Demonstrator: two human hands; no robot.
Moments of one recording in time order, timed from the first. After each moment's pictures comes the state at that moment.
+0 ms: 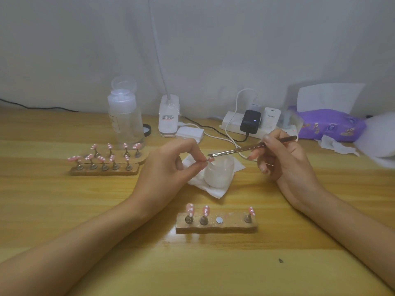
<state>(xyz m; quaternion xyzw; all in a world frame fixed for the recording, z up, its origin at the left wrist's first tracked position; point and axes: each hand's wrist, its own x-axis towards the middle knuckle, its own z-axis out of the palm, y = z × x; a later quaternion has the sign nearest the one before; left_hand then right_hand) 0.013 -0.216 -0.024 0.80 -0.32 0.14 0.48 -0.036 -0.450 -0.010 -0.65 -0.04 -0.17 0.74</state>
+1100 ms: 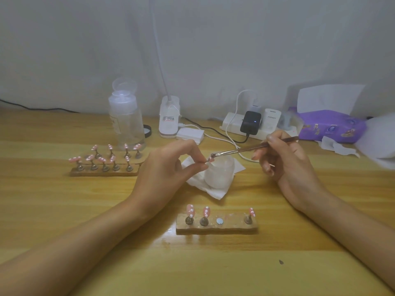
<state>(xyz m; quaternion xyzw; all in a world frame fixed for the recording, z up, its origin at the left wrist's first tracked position) 0.016 -0.213 -0.027 0.80 -0.34 0.14 0.47 -0.035 -0.451 -0.009 -0.64 -0.03 -0.18 0.75</state>
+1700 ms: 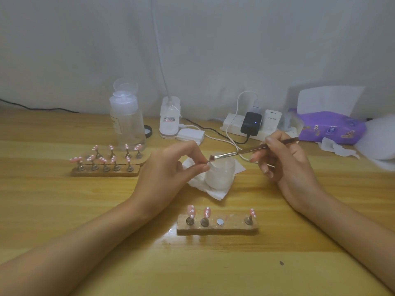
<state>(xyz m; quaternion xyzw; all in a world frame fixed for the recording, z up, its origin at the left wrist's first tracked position) 0.014 -0.214 -0.026 0.80 -0.34 0.13 0.48 -0.036 -0.451 -0.010 -0.65 -0.03 -0.18 0.73</state>
